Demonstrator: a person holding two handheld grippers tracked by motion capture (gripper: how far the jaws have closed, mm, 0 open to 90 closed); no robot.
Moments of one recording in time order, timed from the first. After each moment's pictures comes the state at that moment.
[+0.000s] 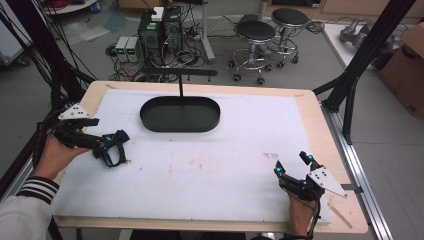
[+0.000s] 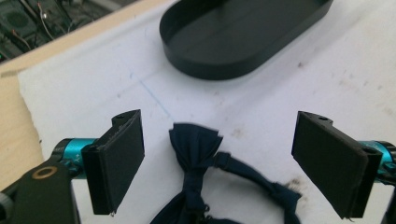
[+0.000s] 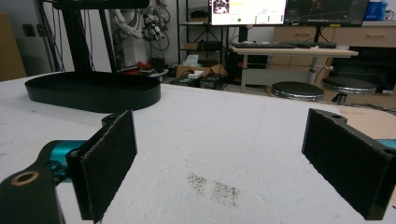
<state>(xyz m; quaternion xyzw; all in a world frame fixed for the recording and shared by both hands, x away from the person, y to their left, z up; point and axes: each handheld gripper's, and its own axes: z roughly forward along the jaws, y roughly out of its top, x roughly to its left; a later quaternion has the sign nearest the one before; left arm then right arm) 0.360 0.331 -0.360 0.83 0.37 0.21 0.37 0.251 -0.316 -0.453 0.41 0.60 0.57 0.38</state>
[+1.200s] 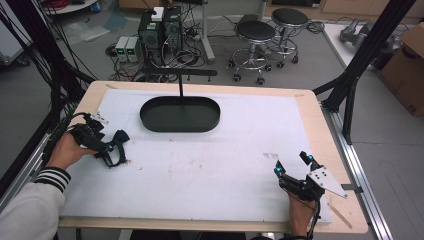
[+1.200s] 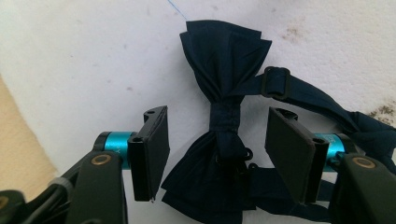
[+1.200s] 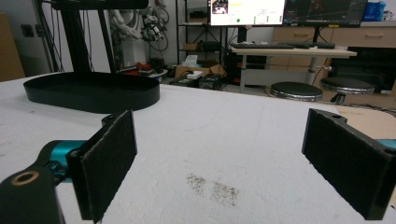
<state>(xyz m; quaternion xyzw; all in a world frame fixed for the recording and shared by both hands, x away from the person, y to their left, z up) 0.394 0.324 -0.400 0.89 0.39 0.15 0.19 0.251 -0.316 -0.453 0.41 0.60 0.57 0.38</state>
